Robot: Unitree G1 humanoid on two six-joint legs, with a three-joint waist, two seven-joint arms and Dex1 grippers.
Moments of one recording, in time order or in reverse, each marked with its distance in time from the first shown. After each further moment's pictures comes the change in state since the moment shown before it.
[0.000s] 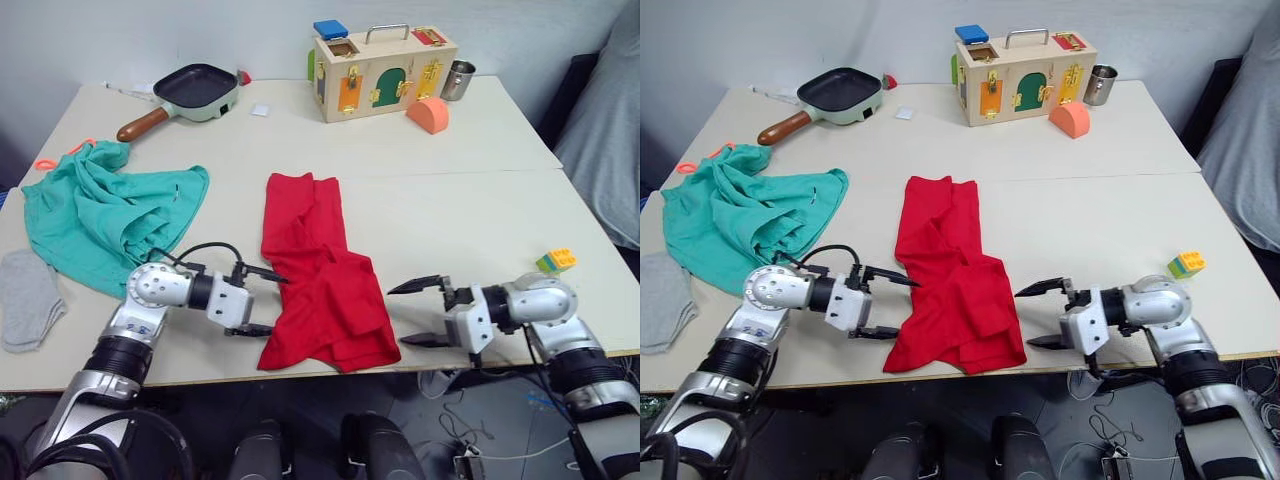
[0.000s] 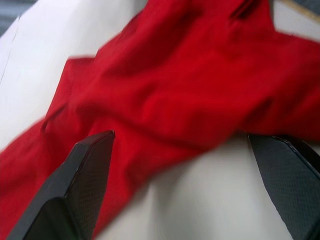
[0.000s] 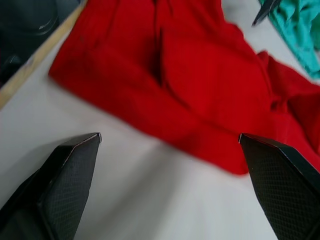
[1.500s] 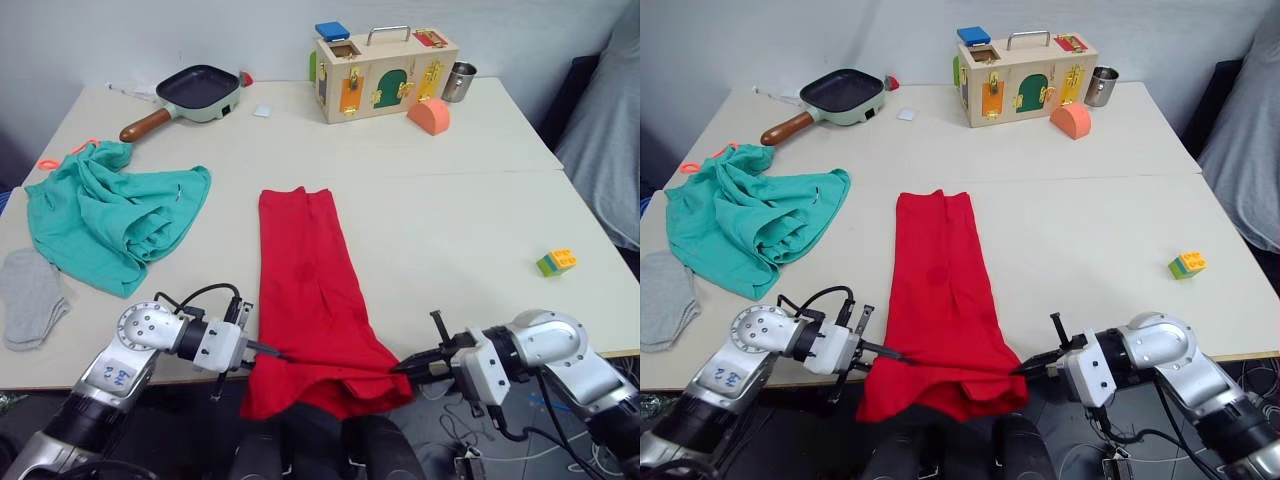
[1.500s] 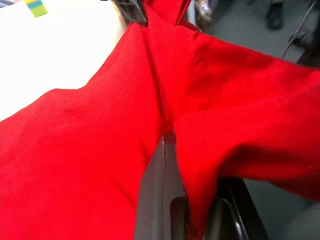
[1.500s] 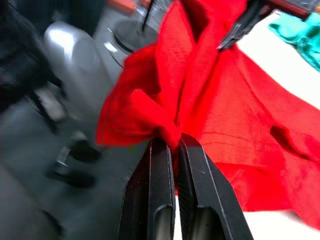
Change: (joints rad) left arm 0.398 0.195 -0.002 -0.603 -0.313 0.525 -0.032; right arm 0.342 -0.275 0.097 -0.642 0.257 0.455 -0.033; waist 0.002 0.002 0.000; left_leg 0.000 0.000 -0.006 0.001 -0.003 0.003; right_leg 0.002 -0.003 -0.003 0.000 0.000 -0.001
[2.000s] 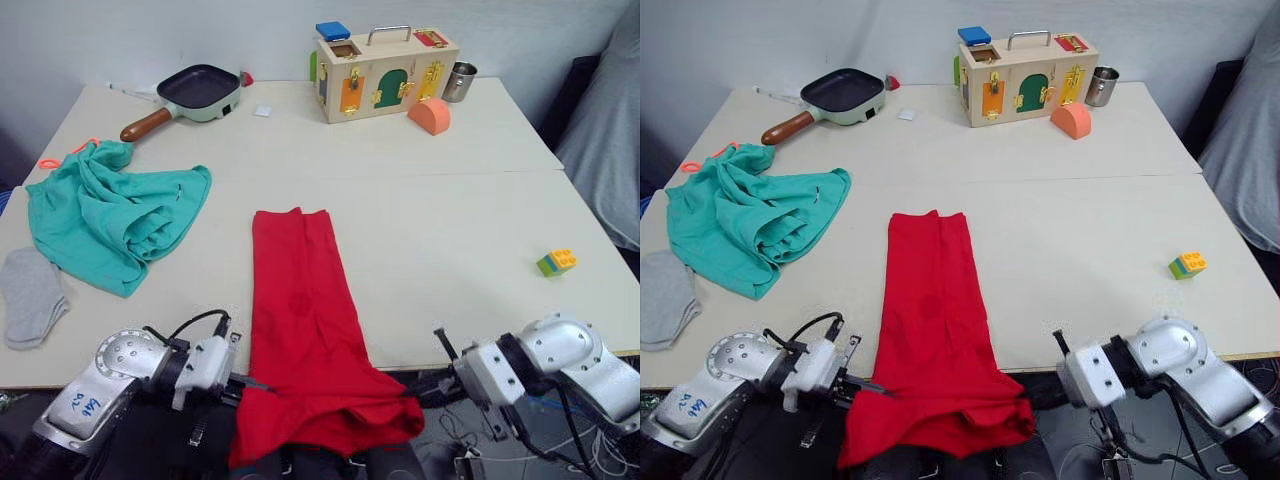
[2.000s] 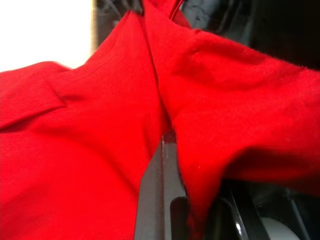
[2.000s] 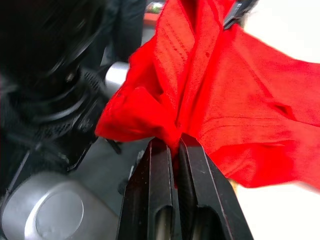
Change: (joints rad) left arm 0.161 0.094 0.093 -0.180 -0.192 0.359 0.034; right arm -0.006 -0.077 -0.061 -0.198 0.172 0.452 0.045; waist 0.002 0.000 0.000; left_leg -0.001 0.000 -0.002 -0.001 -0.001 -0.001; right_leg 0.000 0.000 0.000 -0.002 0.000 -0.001
